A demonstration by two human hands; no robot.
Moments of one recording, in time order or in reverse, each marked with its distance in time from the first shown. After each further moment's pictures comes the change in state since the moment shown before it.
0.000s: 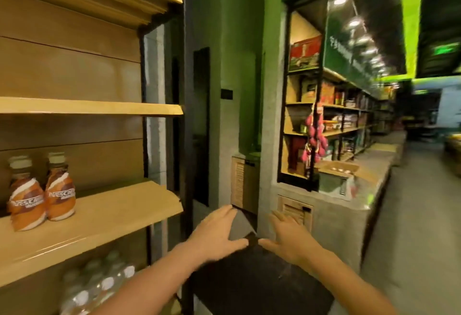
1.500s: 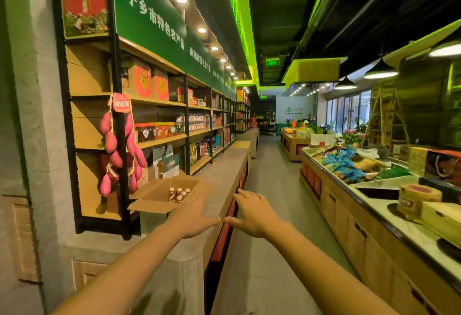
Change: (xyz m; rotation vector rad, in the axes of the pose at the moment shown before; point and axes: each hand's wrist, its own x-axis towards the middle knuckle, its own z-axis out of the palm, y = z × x) left_hand 0.792 0.542 0.316 -0.189 -0.084 0.394; right_hand 0.236 0.869 -0.105 -0.189 0.052 0.457
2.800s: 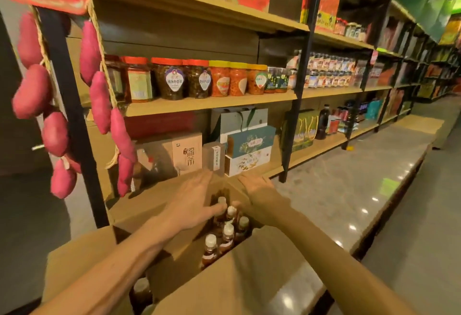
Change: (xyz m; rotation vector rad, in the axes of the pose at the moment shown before) left_hand 0.659 -0.345 0.145 0.128 0.223 -0.589; right_hand 0.855 0.134 0.303 0.218 -0.178 -0.662
